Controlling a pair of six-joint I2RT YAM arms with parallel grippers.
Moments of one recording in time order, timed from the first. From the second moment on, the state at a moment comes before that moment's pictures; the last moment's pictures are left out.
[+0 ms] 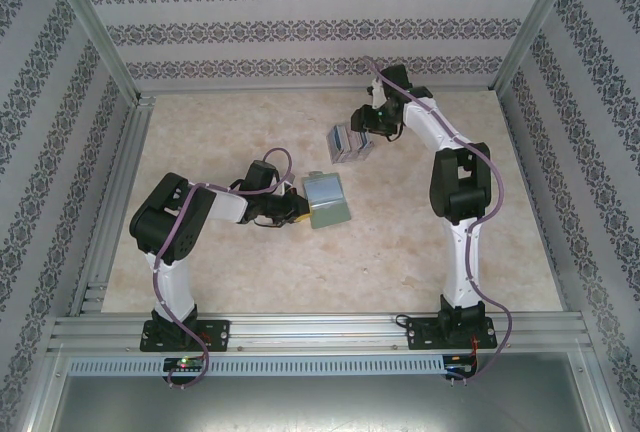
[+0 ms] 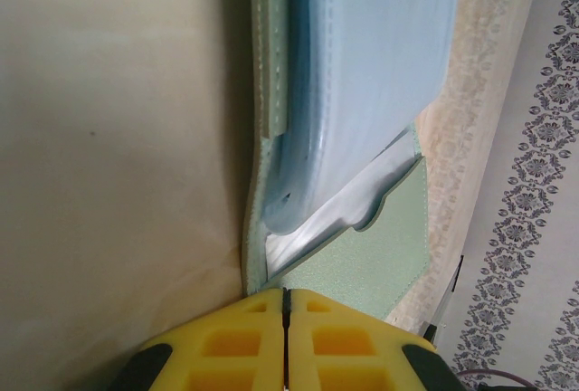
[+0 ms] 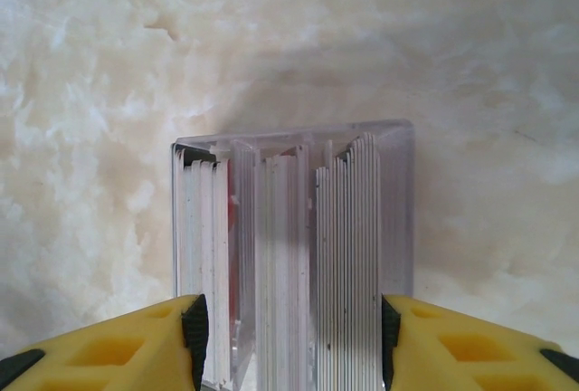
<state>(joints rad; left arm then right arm) -0.41 1.93 0.84 0.24 0.71 -0.90 0.20 2.26 1.98 -0.77 -0.35 0.26</state>
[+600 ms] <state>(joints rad) -0.41 1.93 0.84 0.24 0.71 -0.90 0.20 2.29 2.03 -0.80 -0.38 0.26</state>
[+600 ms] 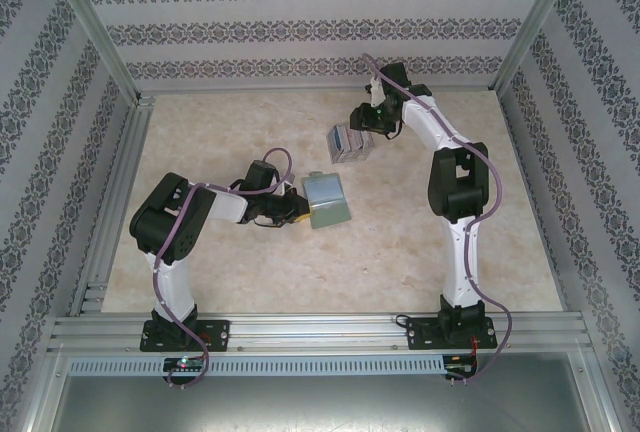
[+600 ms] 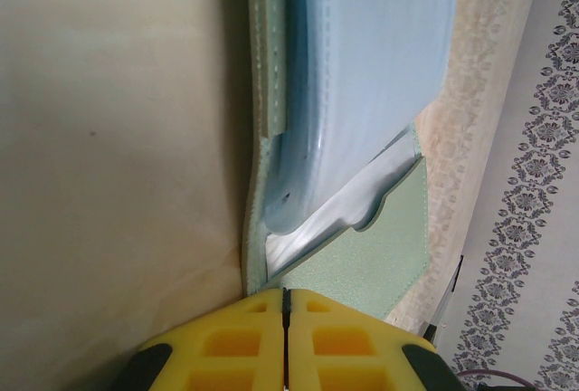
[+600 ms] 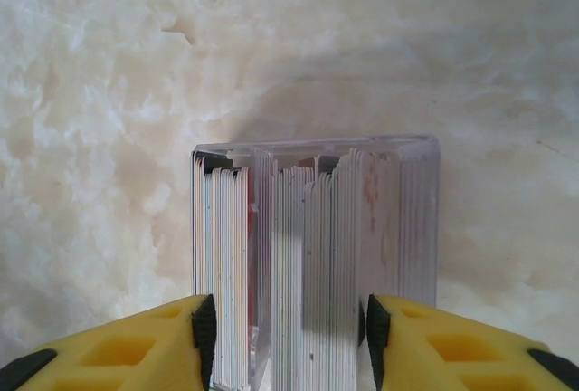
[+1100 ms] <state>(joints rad) -0.41 1.93 0.84 0.24 0.71 -0.92 0.20 2.29 2.02 -0.79 -0.38 0.26</state>
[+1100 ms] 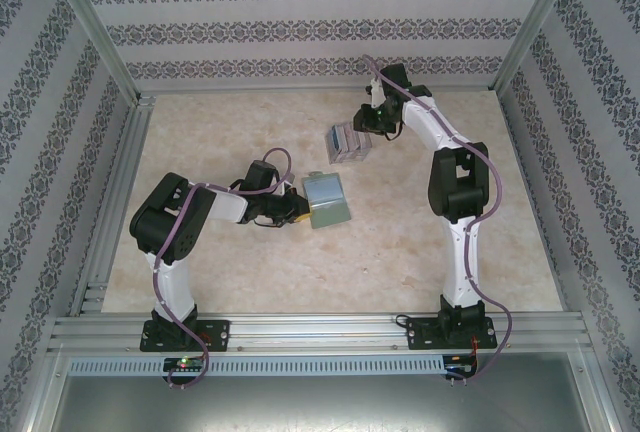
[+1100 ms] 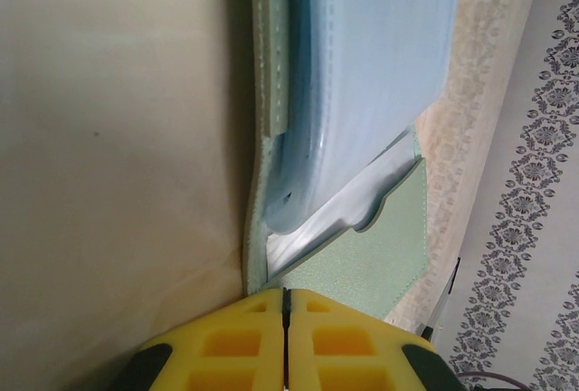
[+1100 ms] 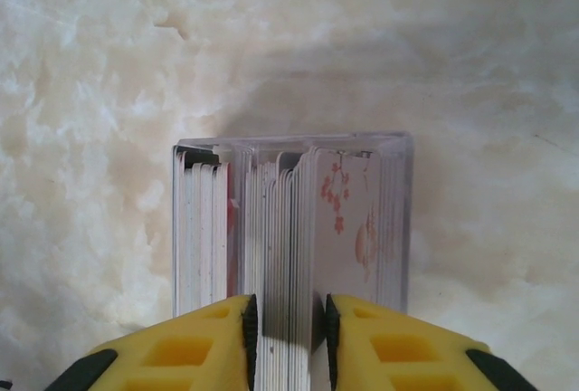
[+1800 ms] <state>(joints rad) -0.41 1.93 0.84 0.25 0.71 -0.92 0.18 2.24 1.98 -0.76 -0.41 0.27</state>
